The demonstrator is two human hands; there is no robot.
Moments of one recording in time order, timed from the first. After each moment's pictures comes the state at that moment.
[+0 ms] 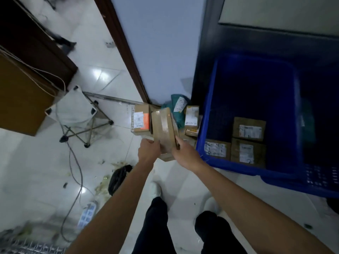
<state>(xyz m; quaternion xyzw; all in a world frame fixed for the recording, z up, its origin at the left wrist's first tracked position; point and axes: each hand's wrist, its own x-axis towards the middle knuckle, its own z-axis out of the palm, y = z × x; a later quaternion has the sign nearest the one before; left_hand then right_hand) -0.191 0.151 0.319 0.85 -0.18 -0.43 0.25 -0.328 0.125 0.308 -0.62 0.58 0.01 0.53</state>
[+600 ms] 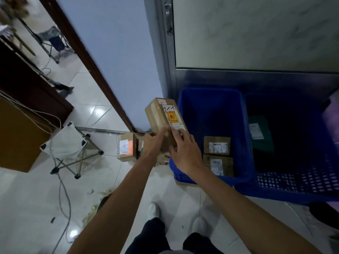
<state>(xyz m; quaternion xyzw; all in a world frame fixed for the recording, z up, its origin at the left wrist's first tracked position) -0.352 0.104 0.450 0.75 -0.21 -0.47 0.41 -0.480 0.116 0.434 -0.77 0.57 -0.16 0.24</state>
